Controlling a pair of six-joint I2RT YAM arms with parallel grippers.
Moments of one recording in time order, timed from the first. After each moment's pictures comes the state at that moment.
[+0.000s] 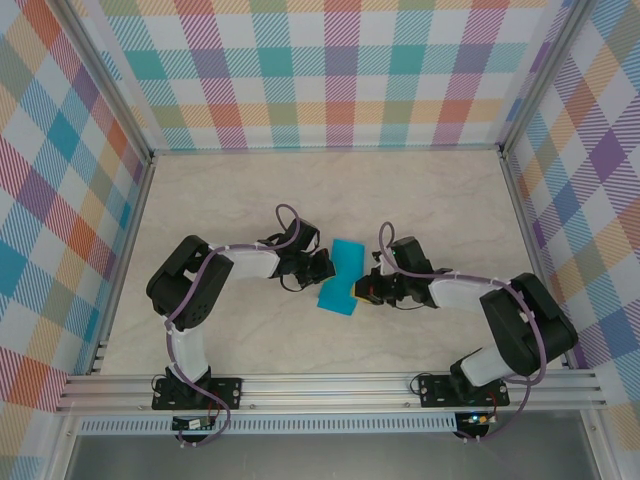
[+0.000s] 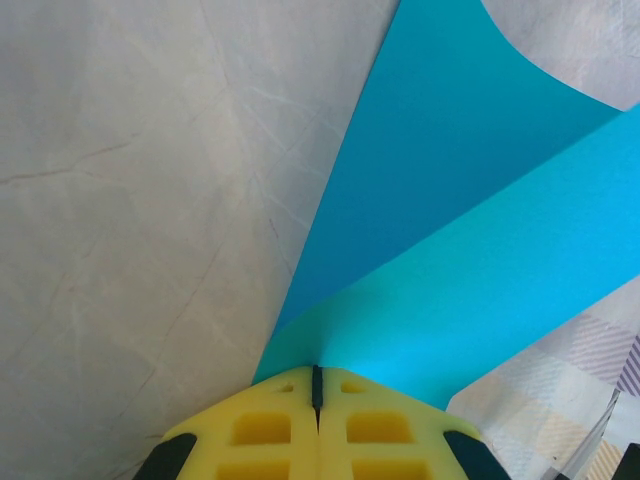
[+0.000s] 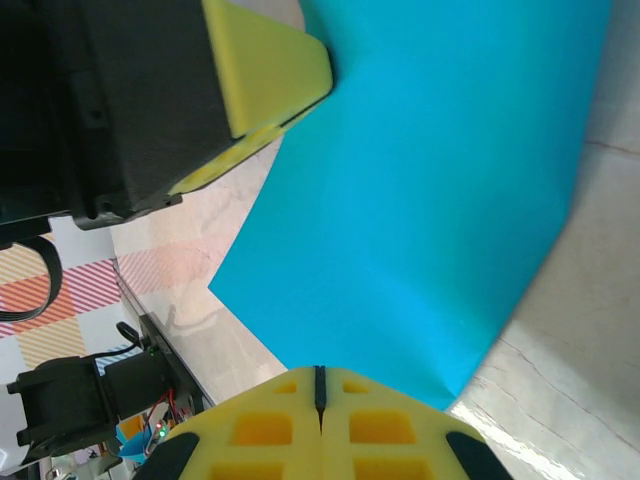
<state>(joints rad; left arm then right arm) -0.64 1.89 1.00 -0.08 0.40 -0.95 0.51 1.48 0.54 0.05 -0.70 0.82</state>
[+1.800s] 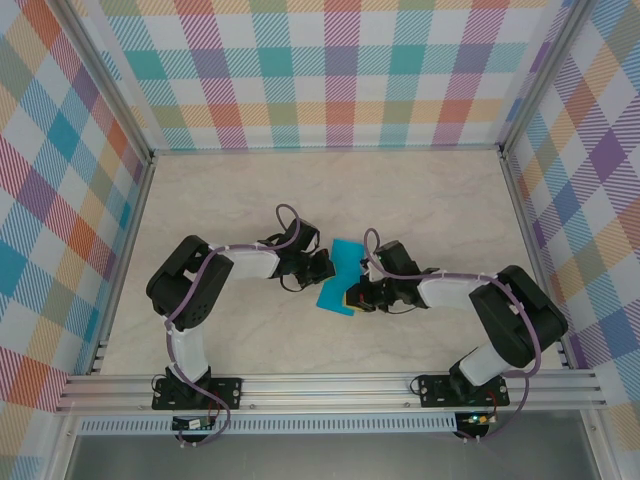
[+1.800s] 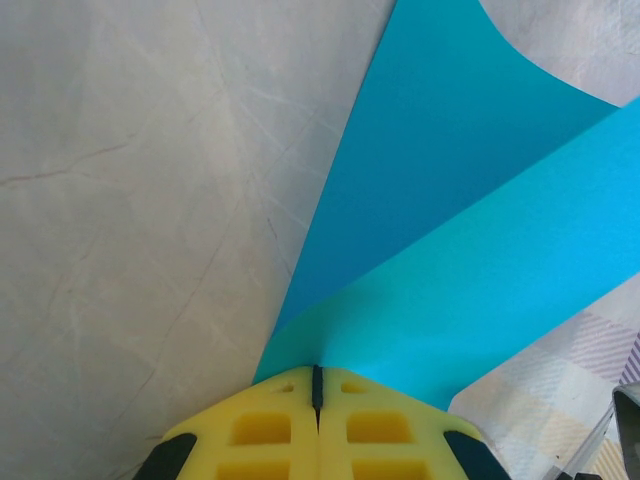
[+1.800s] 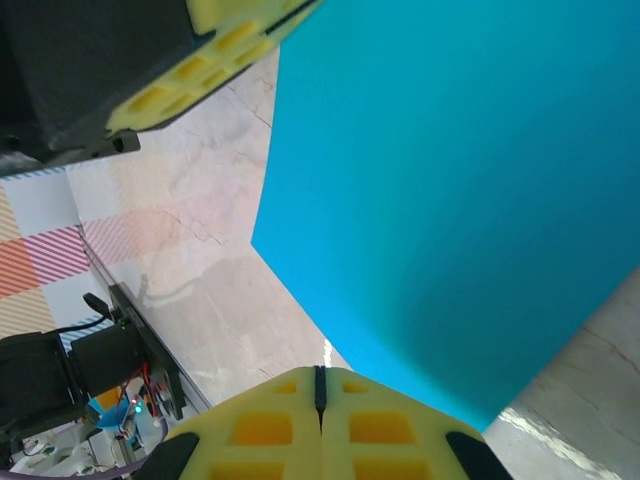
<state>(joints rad) -0.64 1.89 1.00 -0.08 0.40 -0.94 0.60 1.54 0.57 0.02 -0.67 0.83</state>
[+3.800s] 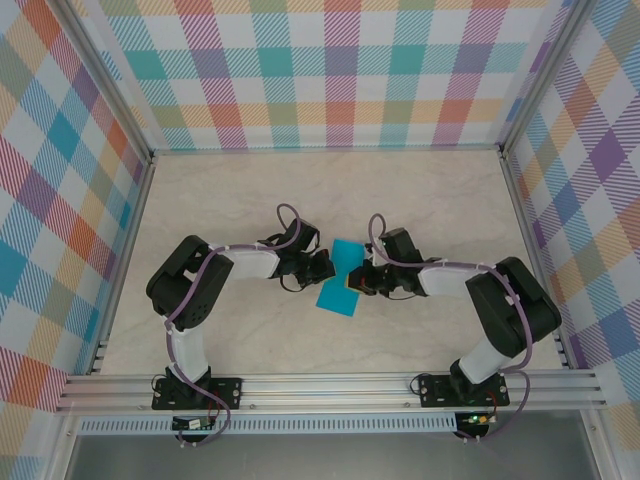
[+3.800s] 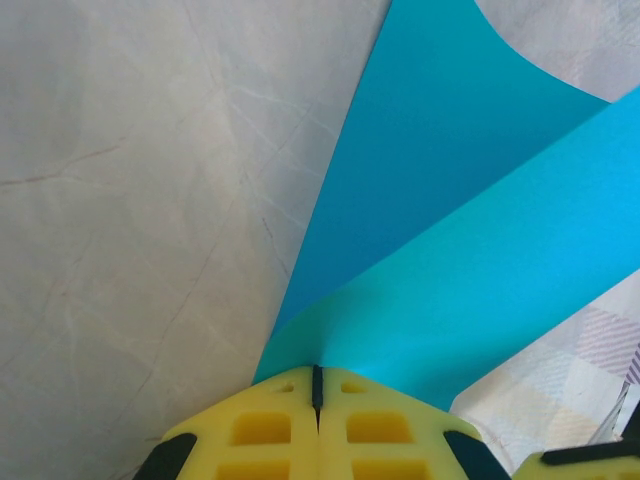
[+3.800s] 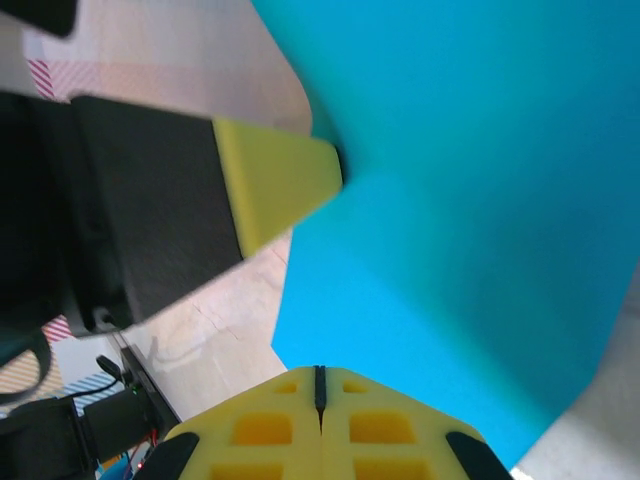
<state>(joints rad) -0.64 1.89 1.00 -0.08 0.40 -0.92 0.51 1.61 0.65 0.05 -0.65 0.80</state>
